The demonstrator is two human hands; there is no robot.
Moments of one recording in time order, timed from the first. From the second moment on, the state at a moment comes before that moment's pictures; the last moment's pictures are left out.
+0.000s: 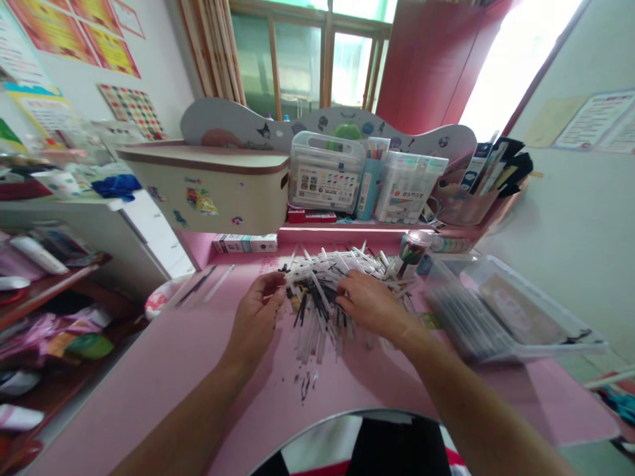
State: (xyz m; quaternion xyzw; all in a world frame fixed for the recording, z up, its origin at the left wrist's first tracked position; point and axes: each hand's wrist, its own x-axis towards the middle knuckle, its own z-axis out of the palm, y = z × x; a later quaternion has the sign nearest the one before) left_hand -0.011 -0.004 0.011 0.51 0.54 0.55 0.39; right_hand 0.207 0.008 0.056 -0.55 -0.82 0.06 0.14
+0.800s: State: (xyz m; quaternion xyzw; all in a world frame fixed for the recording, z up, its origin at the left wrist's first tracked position) left_hand 0.002 -0.004 0.007 0.41 0.46 0.54 0.58; right_hand 0.169 0.005 -0.009 -0.50 -0.82 -0.02 0.29
